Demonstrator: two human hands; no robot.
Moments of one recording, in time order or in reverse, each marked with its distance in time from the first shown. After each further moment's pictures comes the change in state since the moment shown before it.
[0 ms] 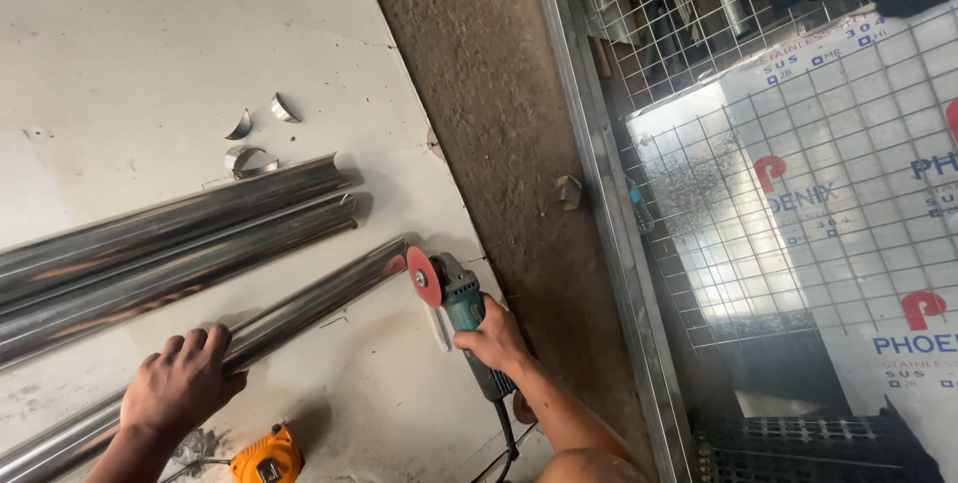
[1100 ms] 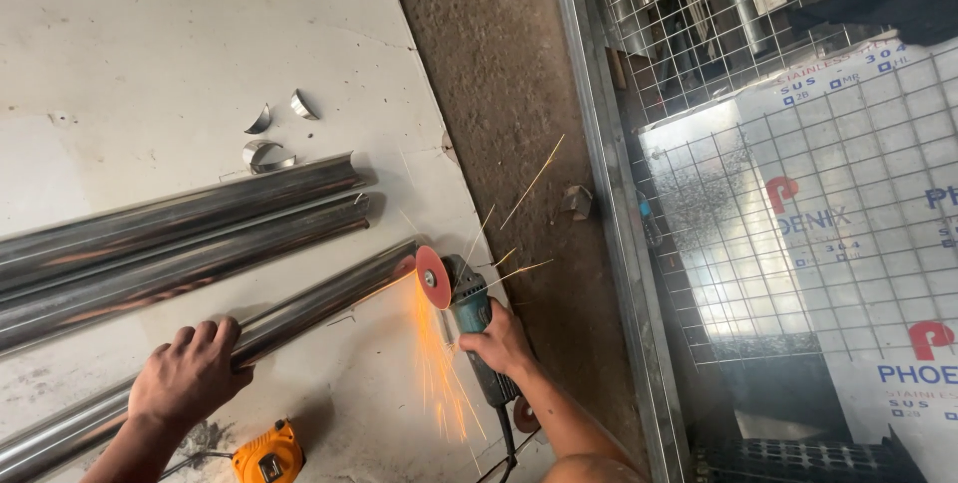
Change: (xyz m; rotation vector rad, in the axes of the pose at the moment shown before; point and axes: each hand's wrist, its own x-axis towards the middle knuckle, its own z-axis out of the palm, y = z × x) left_hand 0.002 -0.001 -0.008 -0.016 -0.090 -0.008; right_hand 0.018 0.008 0.008 -0.011 0.026 -0.028
